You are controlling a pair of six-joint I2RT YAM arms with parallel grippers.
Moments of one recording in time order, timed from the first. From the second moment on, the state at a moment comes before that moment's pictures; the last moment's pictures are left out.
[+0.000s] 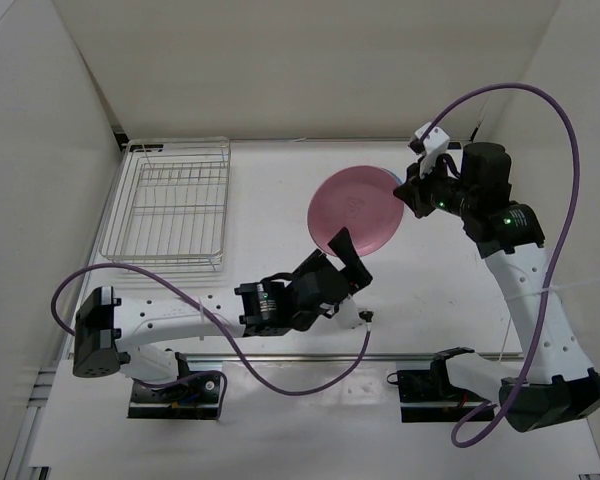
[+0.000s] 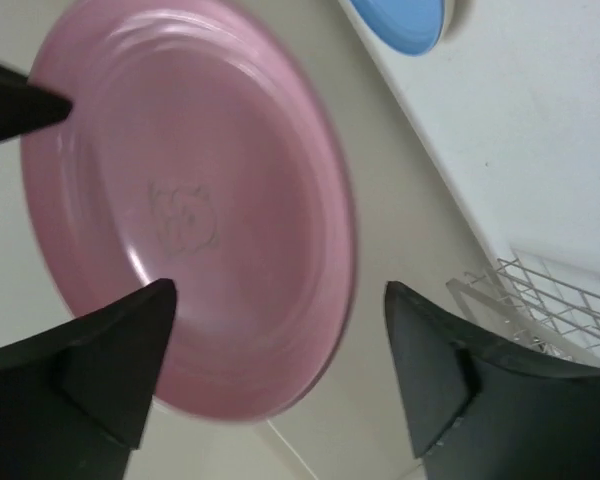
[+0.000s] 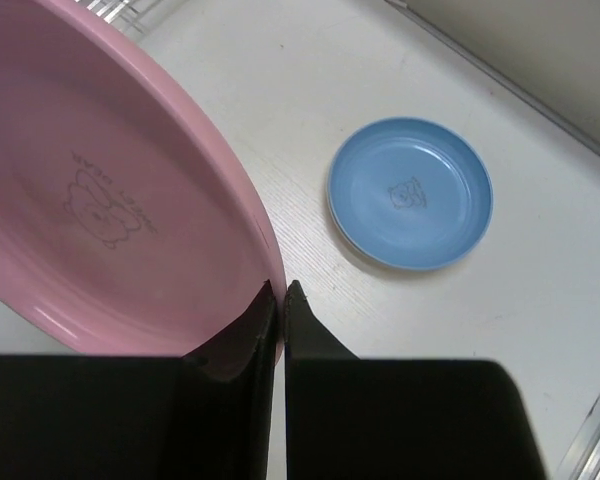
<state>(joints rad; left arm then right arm) -1.36 1.40 1.15 -0.26 -0.71 1.66 0.25 1.13 1.38 -0.69 -0.44 -0.27</state>
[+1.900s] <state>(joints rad) 0.06 1.32 1.78 -0.87 0.20 0.06 -0.03 2.25 2.01 -0.74 -0.33 0.12</state>
